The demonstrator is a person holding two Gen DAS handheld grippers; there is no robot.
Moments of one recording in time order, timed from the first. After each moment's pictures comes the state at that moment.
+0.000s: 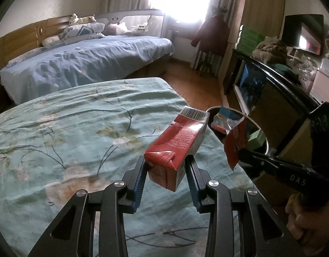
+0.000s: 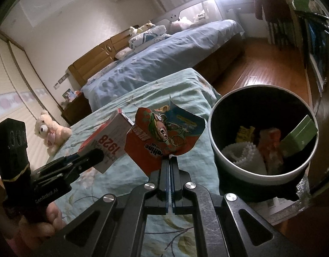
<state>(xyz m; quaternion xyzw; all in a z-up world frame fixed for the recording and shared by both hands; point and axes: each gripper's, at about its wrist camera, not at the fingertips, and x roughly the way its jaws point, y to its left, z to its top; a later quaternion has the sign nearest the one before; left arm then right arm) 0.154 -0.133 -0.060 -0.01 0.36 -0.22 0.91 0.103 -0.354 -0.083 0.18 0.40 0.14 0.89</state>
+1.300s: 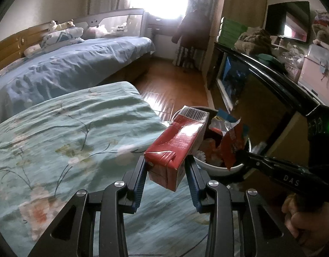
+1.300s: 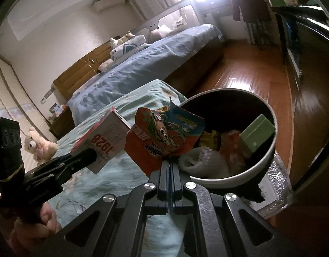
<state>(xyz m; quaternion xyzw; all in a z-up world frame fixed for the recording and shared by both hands) 0.171 -0.197 -0.058 0.02 0.36 -0.26 0.90 0.090 -0.419 -0.085 0.21 0.39 0.08 0.89</state>
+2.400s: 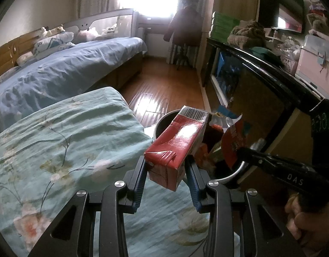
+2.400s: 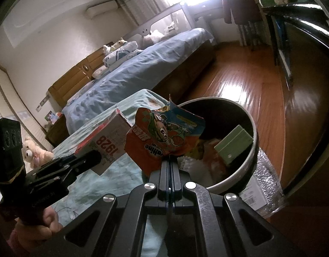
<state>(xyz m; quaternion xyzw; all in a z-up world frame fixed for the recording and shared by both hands) 0.183 -0.236 -0.060 0.04 0.36 -0.28 0.89 0.093 -0.446 -0.084 0.21 0.38 0.06 0.90</state>
